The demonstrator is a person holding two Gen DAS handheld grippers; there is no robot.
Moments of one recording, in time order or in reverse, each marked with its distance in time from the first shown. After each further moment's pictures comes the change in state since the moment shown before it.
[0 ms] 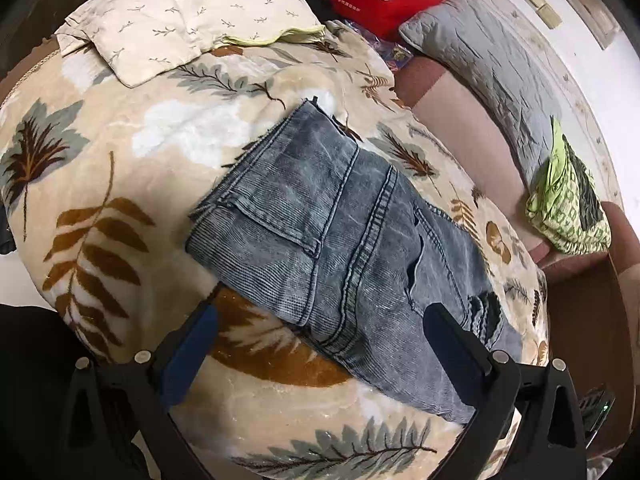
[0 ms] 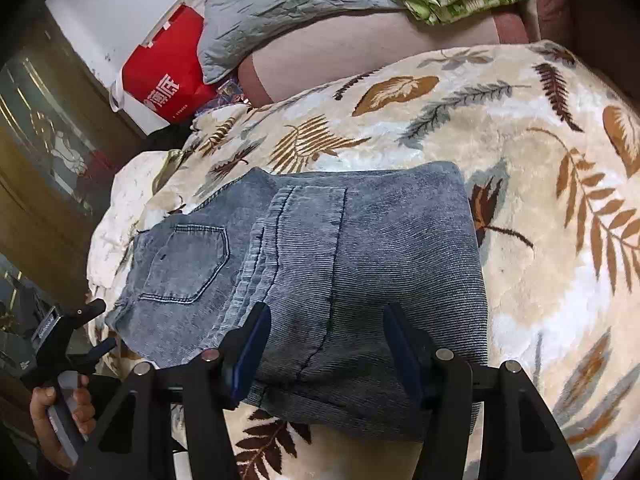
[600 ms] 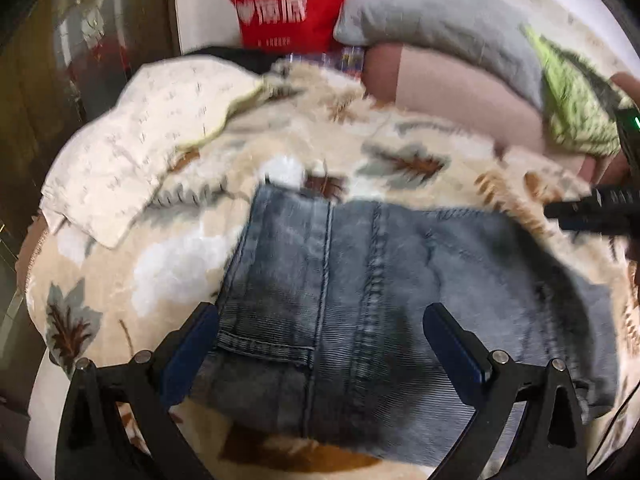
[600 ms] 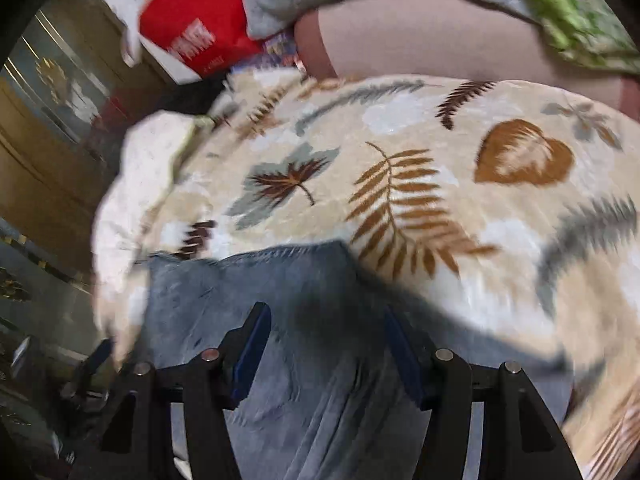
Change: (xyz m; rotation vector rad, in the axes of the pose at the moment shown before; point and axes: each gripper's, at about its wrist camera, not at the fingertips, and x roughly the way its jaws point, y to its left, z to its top) left arm 0.028 -0.062 0.030 0.433 -0.101 0.286; right arm 0.125 0.098 0.156 -0.214 0.265 0.009
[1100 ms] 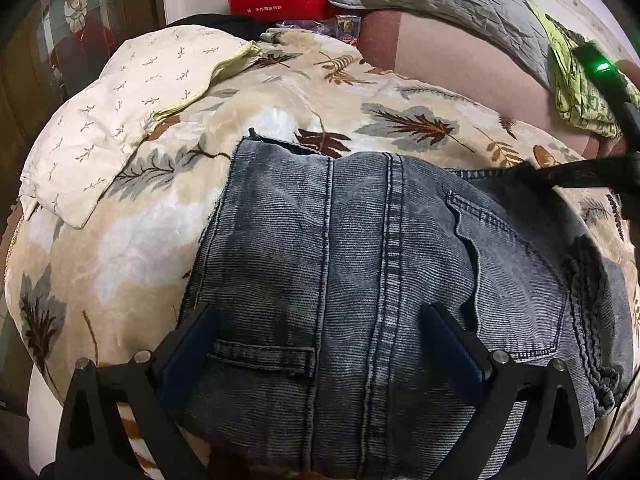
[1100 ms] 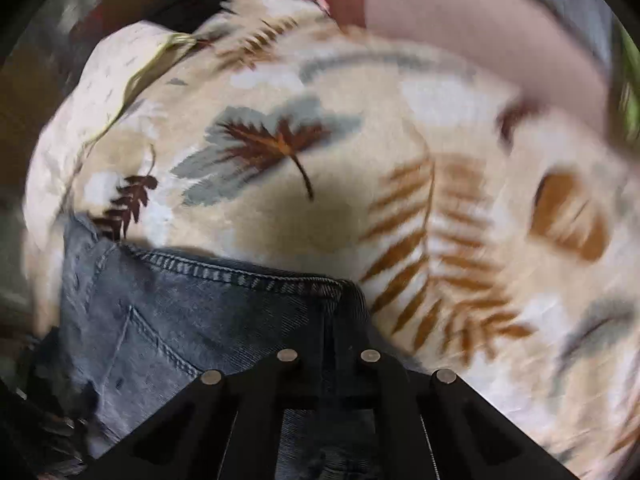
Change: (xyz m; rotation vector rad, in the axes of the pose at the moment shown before) left arm 0.036 0.002 -0.008 0.013 0.061 -0.029; right arm 0.052 0.062 0.014 -0.319 0.033 -0.257
